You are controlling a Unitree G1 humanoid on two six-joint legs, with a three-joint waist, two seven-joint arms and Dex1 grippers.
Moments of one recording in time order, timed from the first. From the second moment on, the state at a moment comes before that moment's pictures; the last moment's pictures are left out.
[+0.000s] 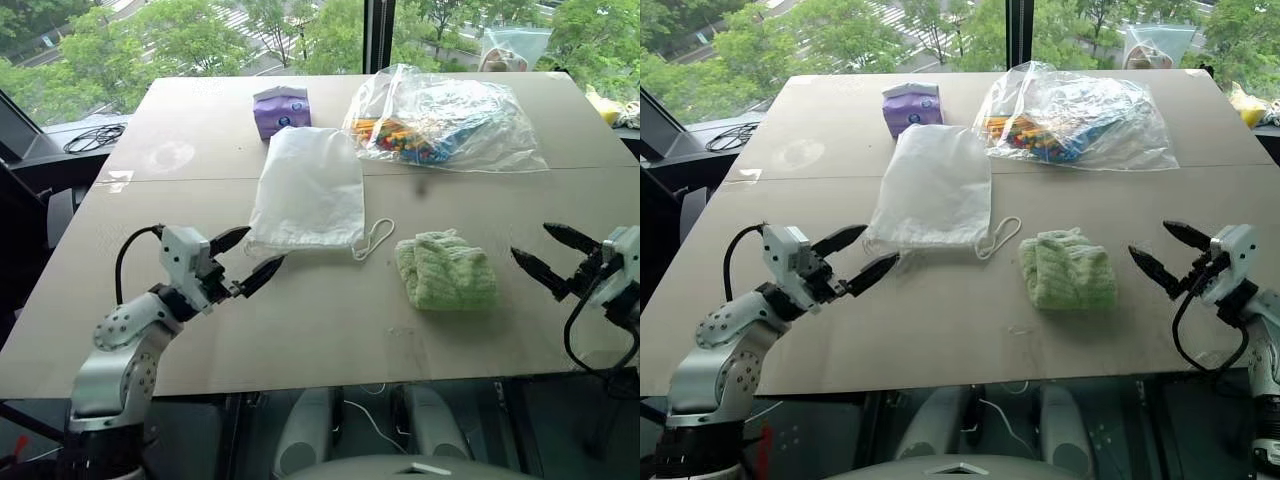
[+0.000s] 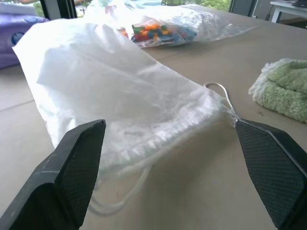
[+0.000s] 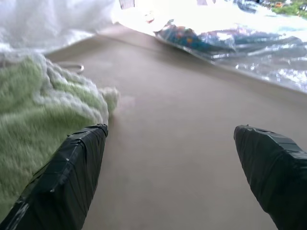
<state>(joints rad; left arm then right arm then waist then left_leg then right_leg) -0.03 0.59 0.26 -0.23 -0.48 0.23 -0.78 -0.09 -0.66 -0.35 0.03 0.58 0.08 0.97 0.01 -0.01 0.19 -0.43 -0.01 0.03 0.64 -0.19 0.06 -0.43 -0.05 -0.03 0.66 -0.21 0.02</state>
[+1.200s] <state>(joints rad) -0.08 0.47 0.02 0.06 0.36 -0.42 -0.21 0.25 -0.64 -0.09 -0.82 0.54 0.45 0.58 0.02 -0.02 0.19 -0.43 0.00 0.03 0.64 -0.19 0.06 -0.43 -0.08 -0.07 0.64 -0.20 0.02</state>
